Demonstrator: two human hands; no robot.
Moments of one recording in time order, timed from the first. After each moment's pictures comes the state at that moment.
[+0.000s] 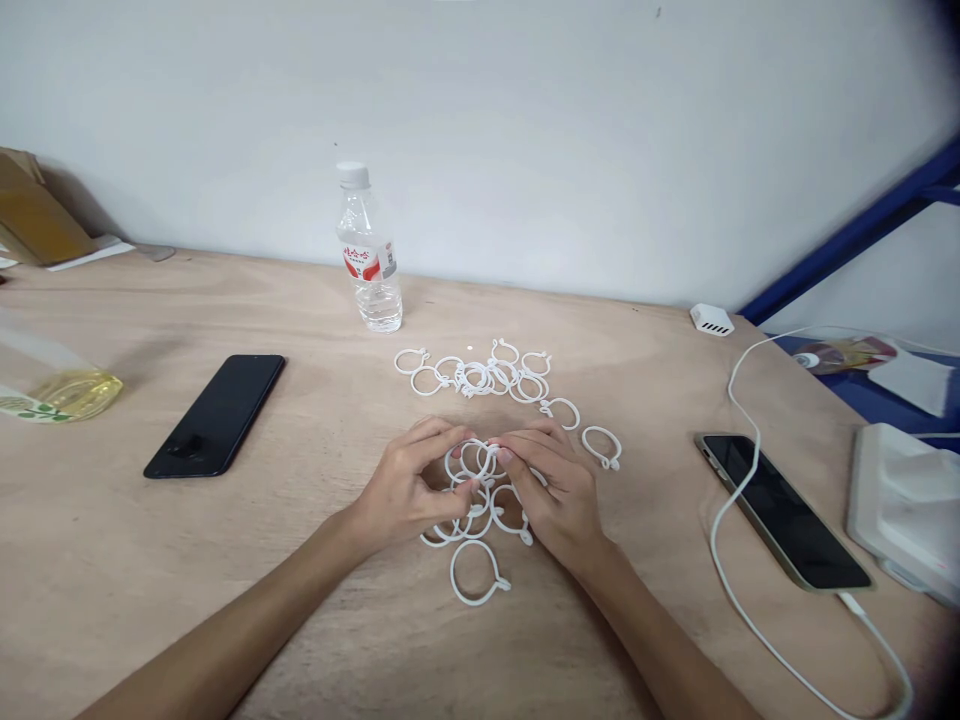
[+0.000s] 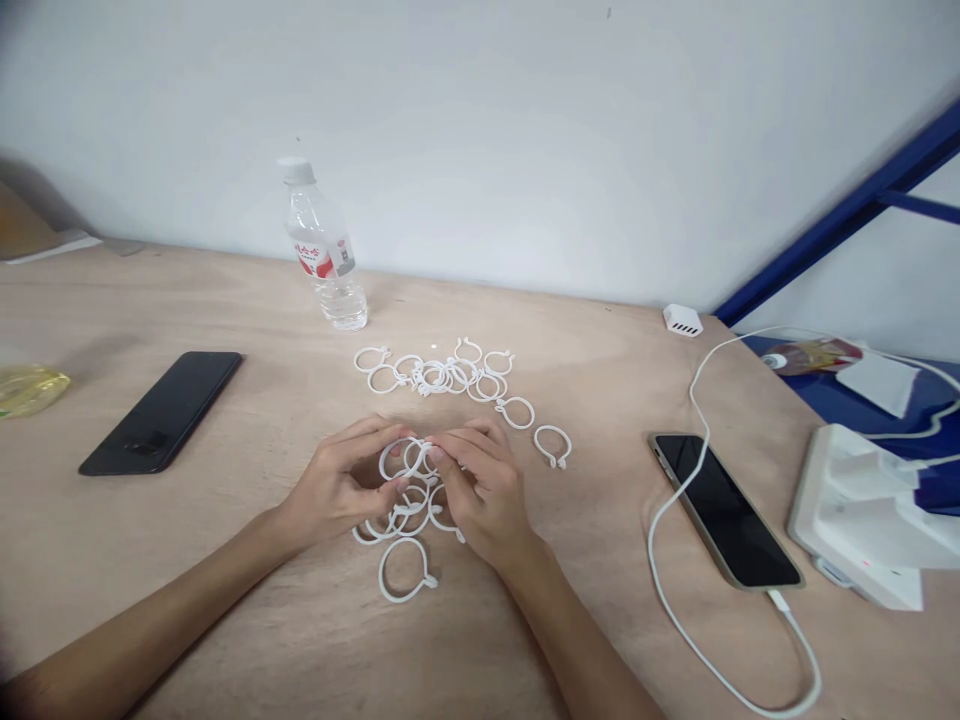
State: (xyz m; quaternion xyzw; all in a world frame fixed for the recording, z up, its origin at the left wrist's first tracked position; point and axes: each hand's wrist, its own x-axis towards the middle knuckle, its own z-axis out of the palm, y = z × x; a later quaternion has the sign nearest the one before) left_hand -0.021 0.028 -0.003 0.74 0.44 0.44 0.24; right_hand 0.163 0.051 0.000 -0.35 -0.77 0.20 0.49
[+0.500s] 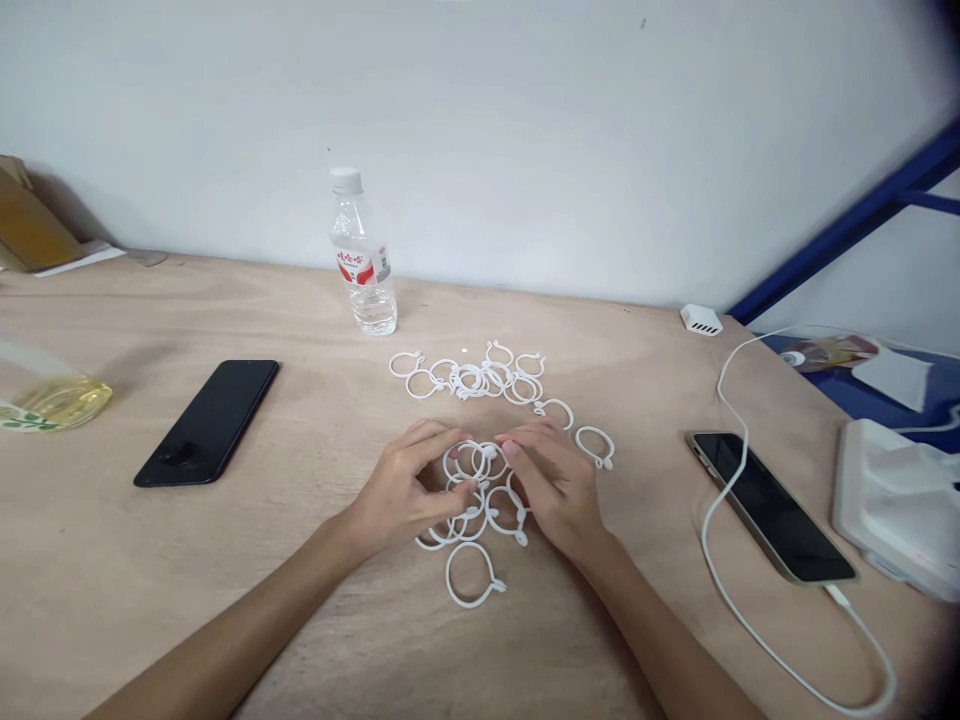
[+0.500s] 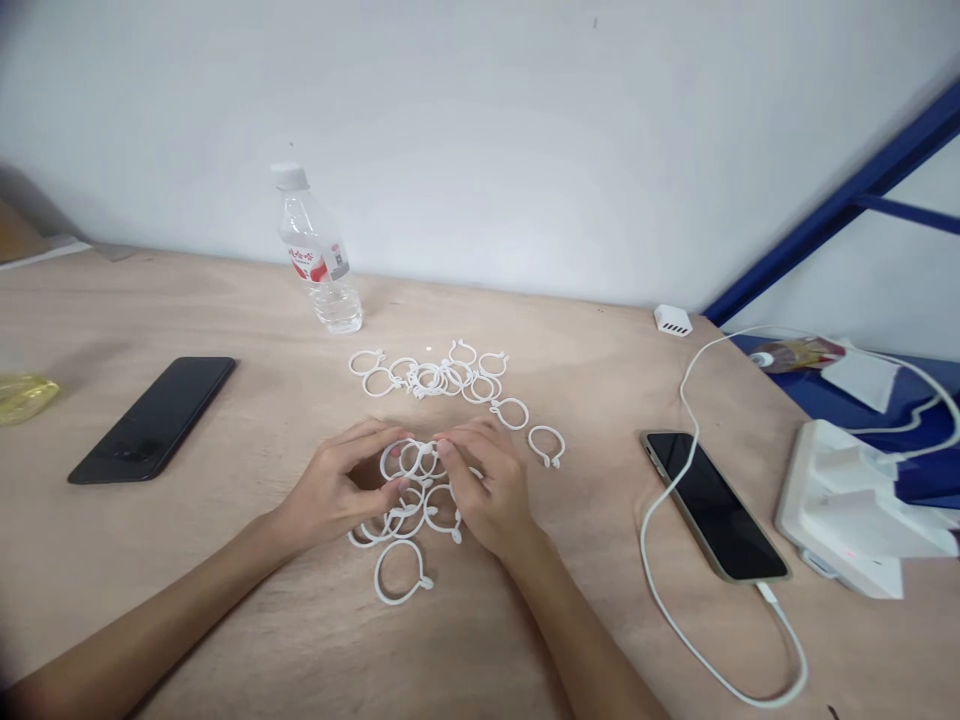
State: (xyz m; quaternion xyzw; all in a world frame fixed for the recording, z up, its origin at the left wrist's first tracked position) left_hand -0.020 0.028 -0.003 0.74 0.47 0.41 0.25; right_hand 0.172 0.057 0.000 -0.39 -0.75 0.21 0.49
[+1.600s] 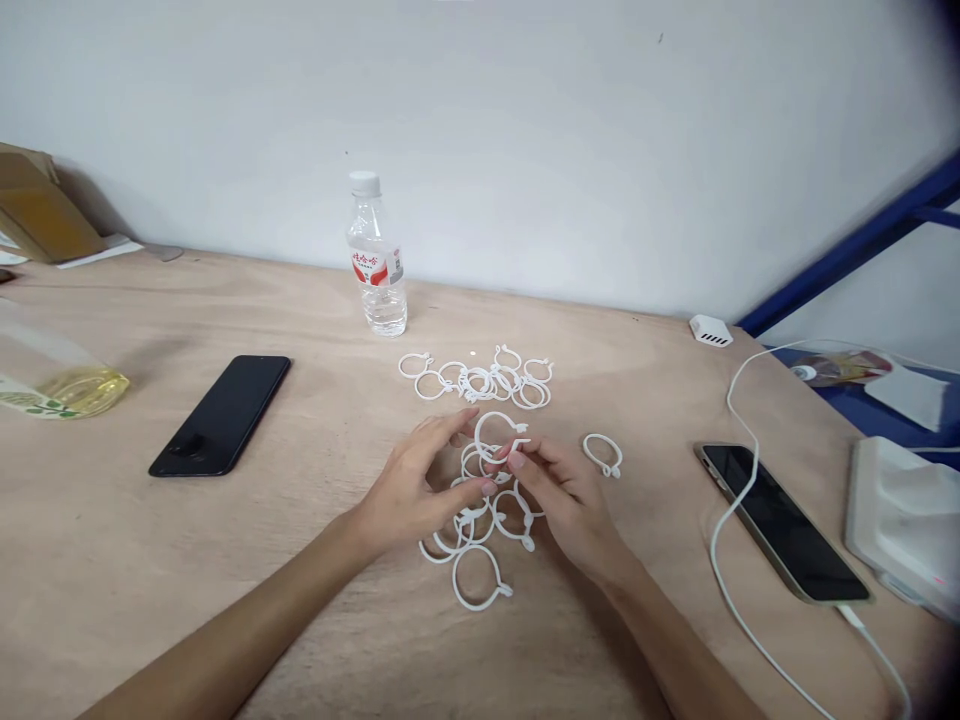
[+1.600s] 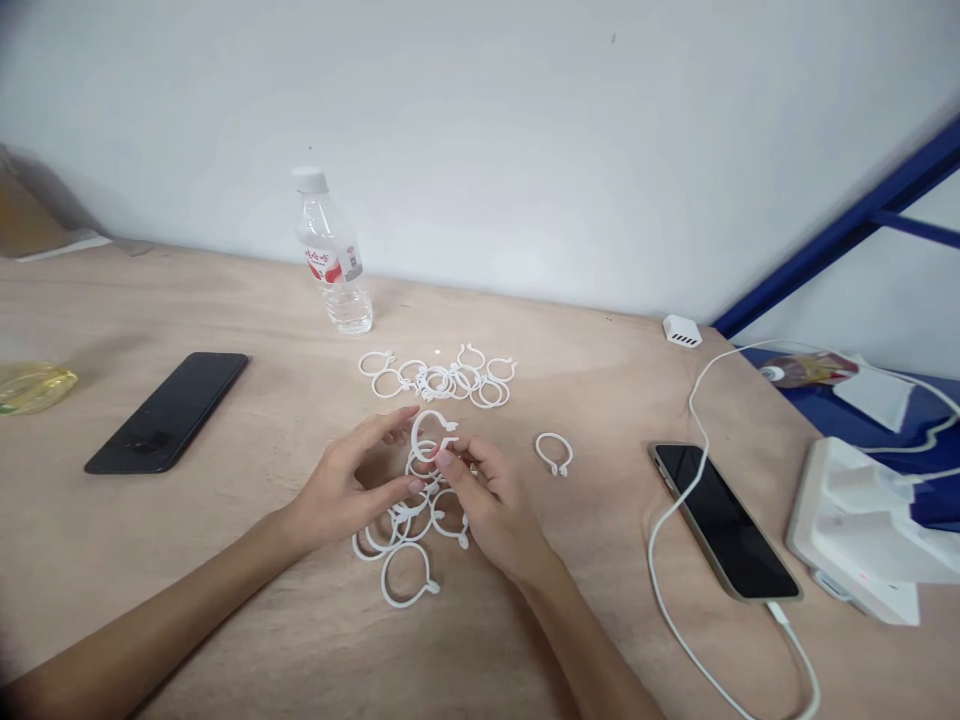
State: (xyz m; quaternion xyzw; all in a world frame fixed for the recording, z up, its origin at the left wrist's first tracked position) left_hand -0.019 0.028 -0.009 0.72 0.46 0.45 0.26; right_hand 0.166 0.042 0.016 -0.40 -0.59 0.58 0.40
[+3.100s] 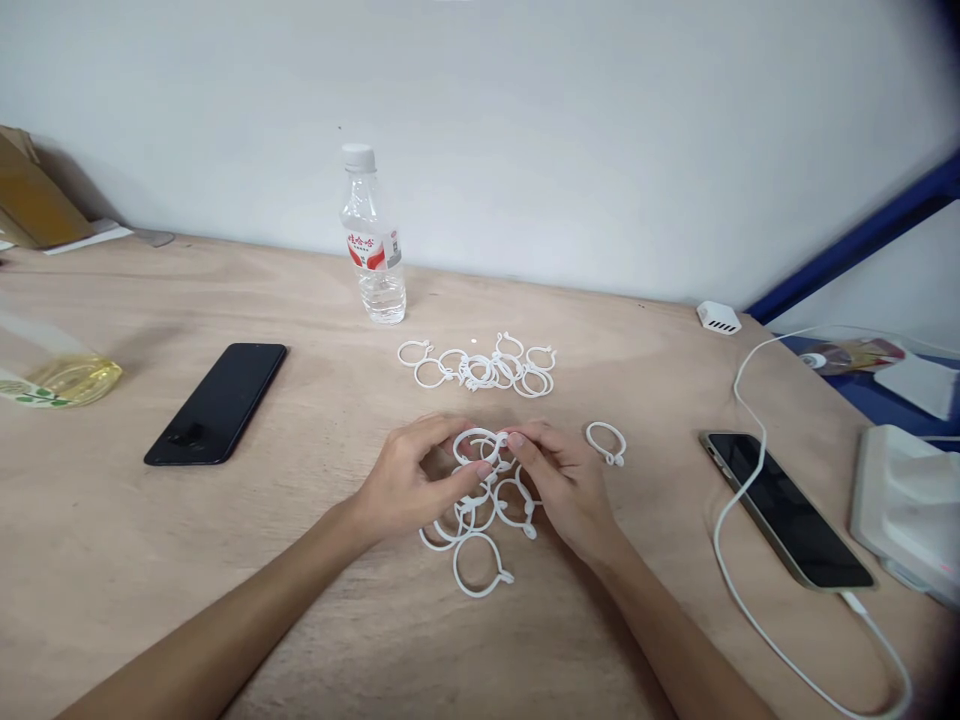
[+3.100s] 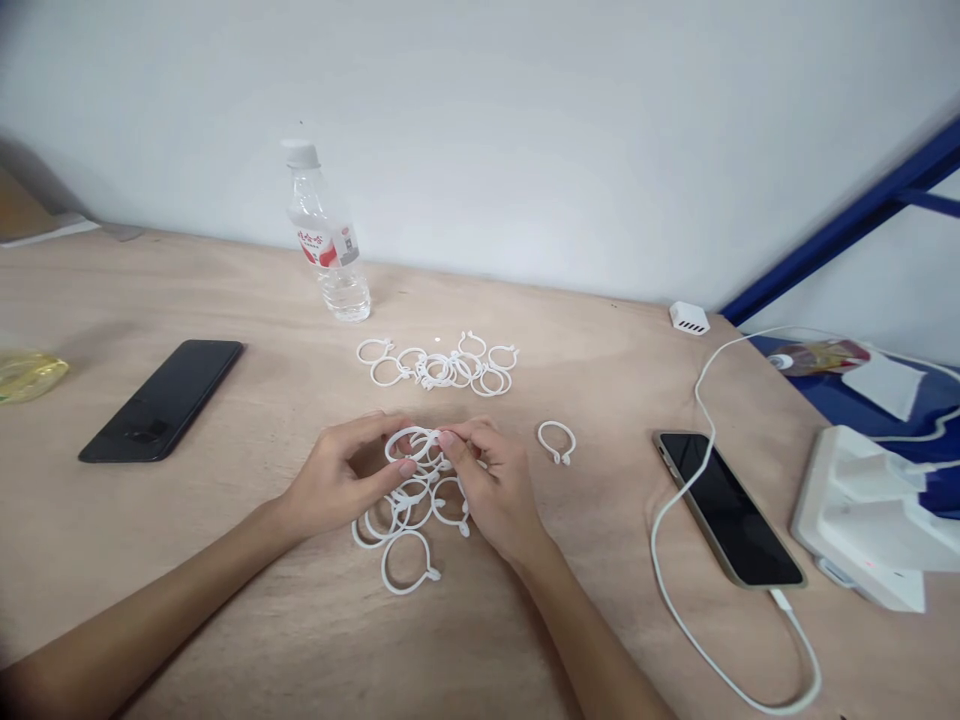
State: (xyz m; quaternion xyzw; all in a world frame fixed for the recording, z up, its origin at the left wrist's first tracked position) left_hand -0.018 0.027 0.002 0.71 0.48 0.44 0.28; right_hand 0.166 0.049 0.005 -0.45 -0.66 0.44 0.41
